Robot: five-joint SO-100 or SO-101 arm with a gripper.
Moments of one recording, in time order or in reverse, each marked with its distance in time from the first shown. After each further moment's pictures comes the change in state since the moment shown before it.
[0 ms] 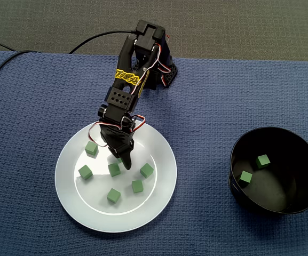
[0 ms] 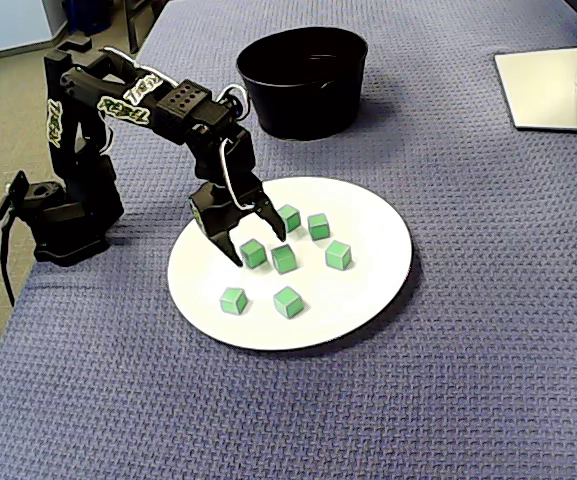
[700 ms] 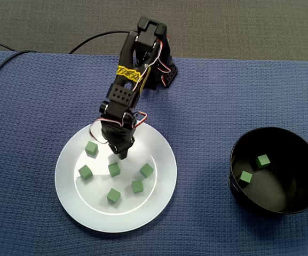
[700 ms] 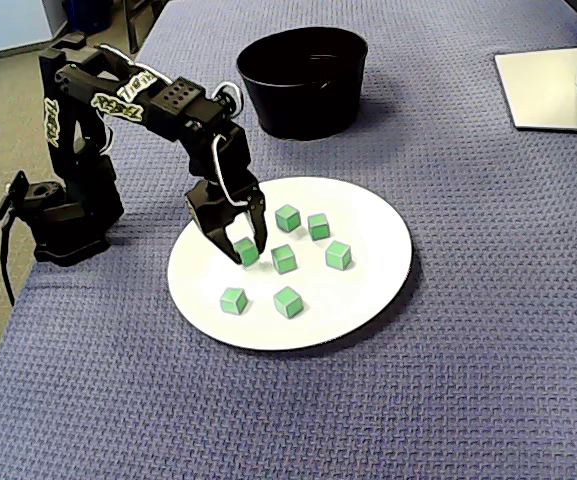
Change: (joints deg) arm 0.0 5.4 3.7 -1.1 2.6
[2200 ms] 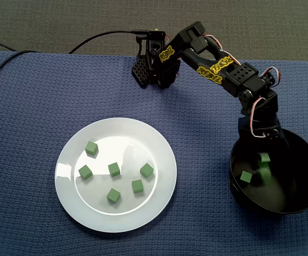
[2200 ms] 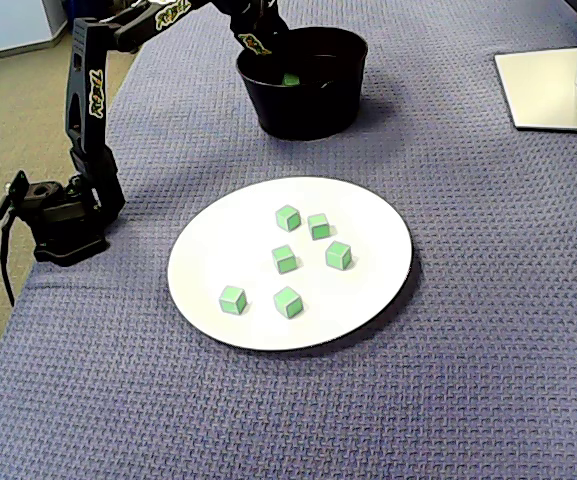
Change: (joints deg) arm -61.5 -9.0 -40.8 2.7 12.2
